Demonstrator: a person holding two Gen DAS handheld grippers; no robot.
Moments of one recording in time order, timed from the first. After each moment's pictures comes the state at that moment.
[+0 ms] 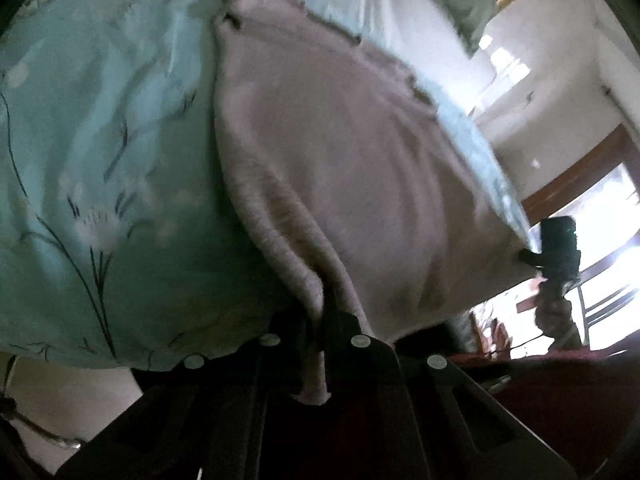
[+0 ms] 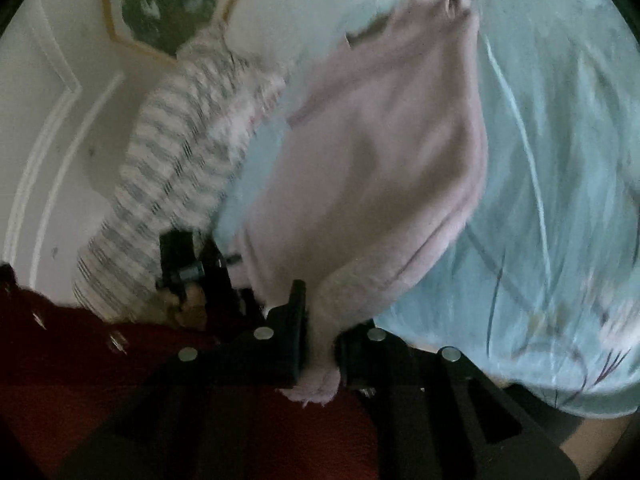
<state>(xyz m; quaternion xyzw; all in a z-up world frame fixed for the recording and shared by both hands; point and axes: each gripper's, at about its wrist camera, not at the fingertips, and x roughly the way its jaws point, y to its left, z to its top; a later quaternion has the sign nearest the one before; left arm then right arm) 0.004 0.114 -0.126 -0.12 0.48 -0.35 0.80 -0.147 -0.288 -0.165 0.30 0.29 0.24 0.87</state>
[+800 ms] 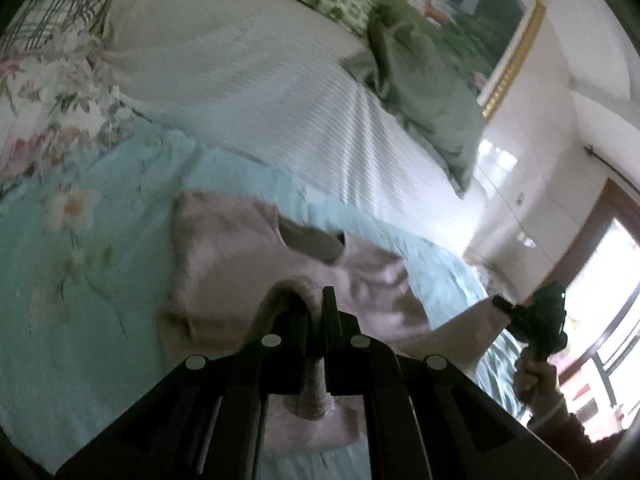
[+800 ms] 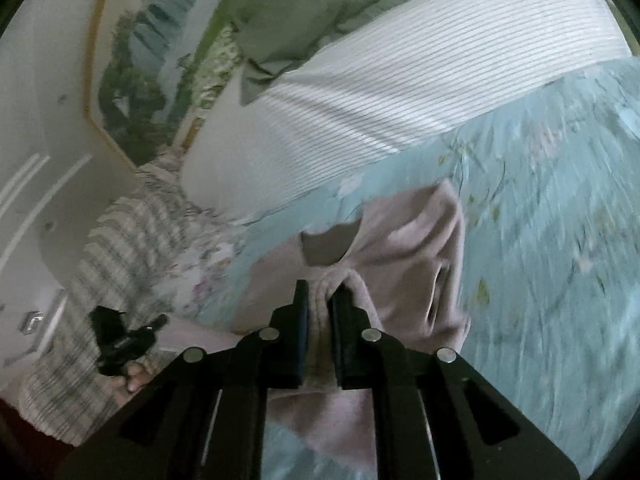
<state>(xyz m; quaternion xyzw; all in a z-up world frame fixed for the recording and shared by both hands) 0.206 0.058 0.022 -0.17 0.28 -0.32 0.89 0.022 -0.397 -0.017 0.28 0.14 0.08 0.95</state>
